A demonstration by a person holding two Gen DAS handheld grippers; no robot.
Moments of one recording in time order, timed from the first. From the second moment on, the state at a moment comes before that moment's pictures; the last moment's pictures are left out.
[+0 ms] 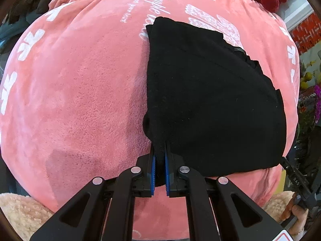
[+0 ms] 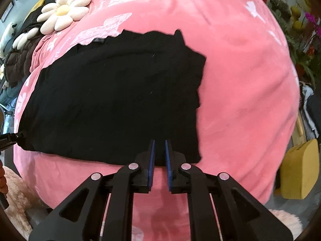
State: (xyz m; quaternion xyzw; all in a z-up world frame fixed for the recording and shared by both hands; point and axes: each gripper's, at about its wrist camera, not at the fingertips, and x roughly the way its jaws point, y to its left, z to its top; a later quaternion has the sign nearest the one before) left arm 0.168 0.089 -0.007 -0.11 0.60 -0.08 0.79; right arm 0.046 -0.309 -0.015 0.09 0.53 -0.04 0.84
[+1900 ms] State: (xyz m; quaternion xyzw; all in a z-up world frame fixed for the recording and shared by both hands) left arm 0.108 -0.202 0.022 0.05 0.58 -0.23 0.78; right arm 0.074 -0.386 -0.016 0.24 0.45 -0.03 0.86
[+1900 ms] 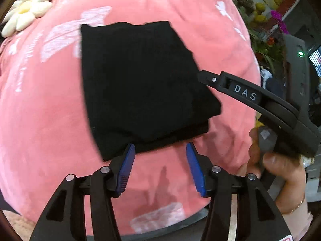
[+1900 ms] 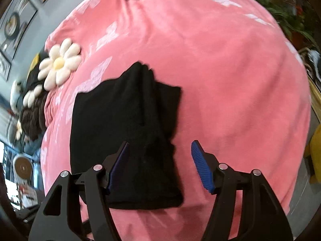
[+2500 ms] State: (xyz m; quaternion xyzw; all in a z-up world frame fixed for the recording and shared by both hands) left arm 0.124 -0.112 0.015 -0.07 0.61 -0.20 0.77; right arm 0.055 -0.372 0.000 0.20 0.47 -0.04 0.86
